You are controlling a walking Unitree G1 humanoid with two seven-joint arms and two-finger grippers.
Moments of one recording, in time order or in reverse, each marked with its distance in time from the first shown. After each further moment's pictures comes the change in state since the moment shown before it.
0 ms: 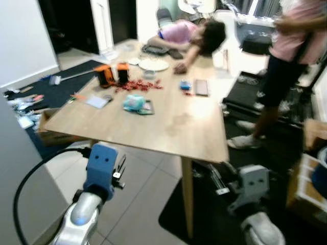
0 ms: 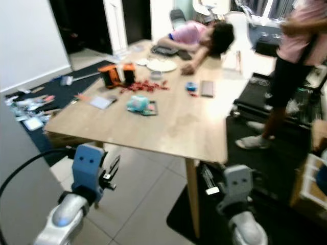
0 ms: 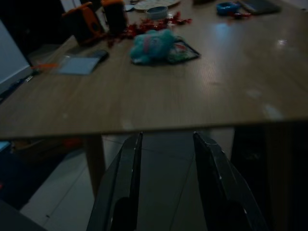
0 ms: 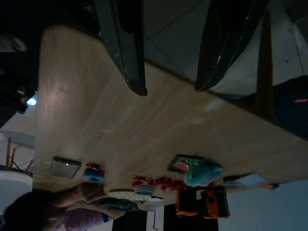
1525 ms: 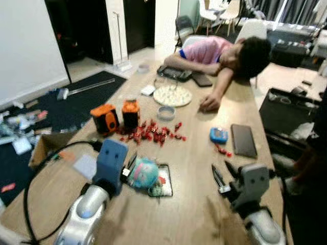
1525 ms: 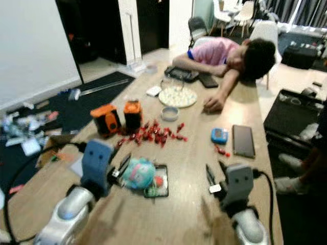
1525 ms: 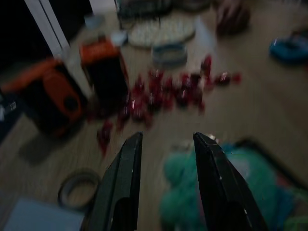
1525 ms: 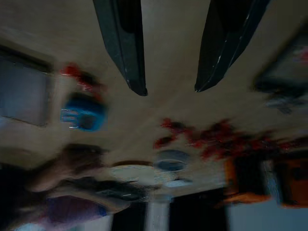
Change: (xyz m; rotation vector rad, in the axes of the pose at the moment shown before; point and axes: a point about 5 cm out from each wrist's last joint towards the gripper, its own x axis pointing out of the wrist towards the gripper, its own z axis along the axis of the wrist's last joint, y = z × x) left arm 0.005 -0.014 0.008 0.007 0.051 -0.154; right arm -0.001 -0.007 -0.005 0.003 0.019 -0.027
